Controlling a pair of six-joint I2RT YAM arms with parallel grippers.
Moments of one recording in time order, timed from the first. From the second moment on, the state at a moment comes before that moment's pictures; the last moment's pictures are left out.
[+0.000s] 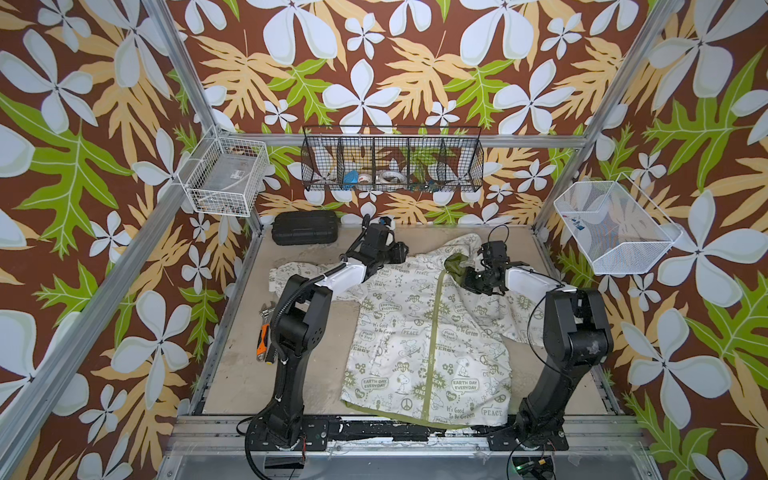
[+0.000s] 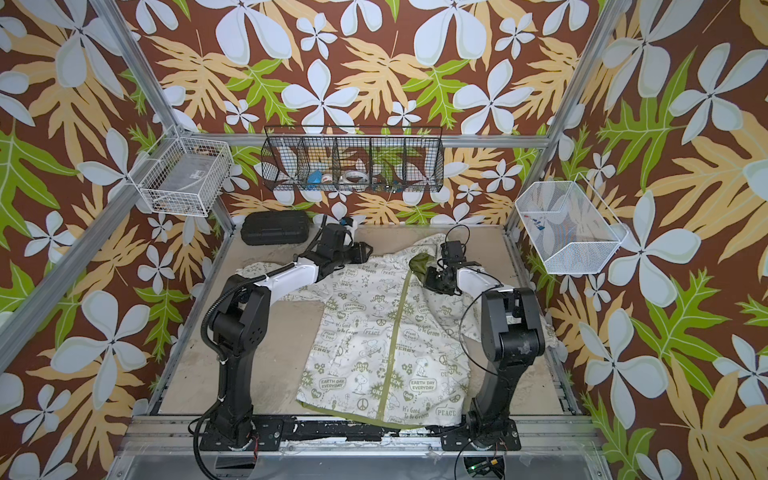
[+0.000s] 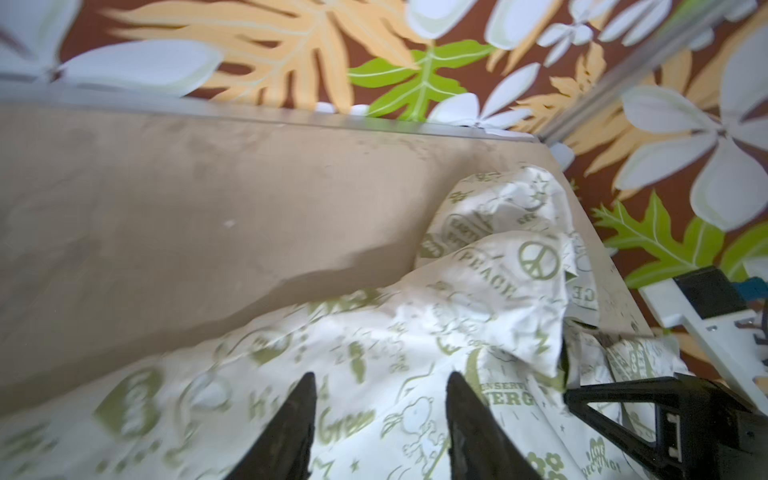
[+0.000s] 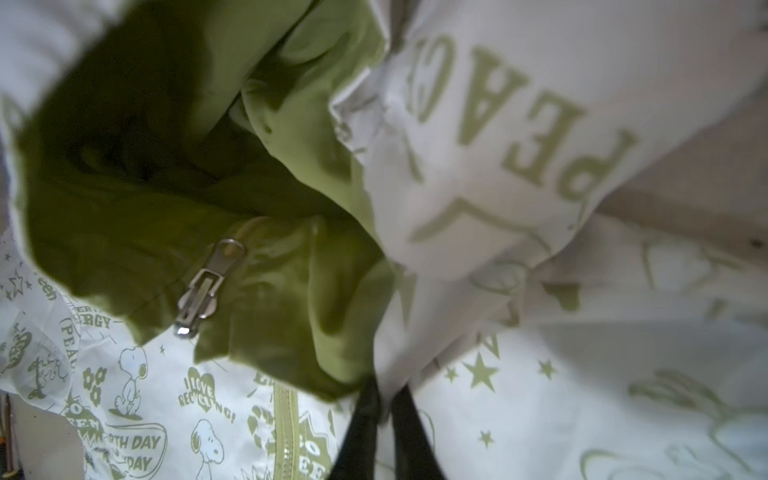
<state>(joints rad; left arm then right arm) -0.50 2.15 1.68 -0.03 0.19 -0.38 0.10 1.83 1.19 -0.42 -0.24 0.42</state>
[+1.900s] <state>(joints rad) -0.53 2.15 1.69 0.08 0.13 -0.20 0.03 2.56 2.49 -0.65 -0.41 0.36</state>
